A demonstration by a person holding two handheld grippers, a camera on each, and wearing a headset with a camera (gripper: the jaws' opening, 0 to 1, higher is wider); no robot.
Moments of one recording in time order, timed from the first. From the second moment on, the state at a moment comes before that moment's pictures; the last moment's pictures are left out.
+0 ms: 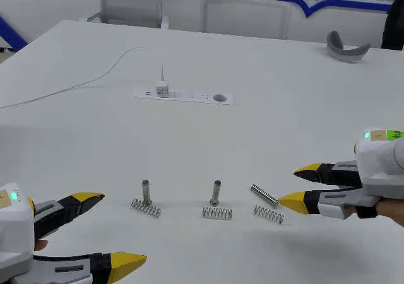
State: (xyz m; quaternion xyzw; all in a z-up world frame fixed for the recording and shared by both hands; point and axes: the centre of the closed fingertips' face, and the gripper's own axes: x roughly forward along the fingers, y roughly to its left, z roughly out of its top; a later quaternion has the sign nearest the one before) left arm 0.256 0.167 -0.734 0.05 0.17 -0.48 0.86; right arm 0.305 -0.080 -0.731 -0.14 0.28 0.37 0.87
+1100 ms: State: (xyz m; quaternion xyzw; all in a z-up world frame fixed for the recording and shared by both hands) left arm 0.253 0.172 -0.739 0.05 0.18 -0.47 0.86; right arm 0.347 -0.064 -0.781 -0.20 0.39 0.33 0.84
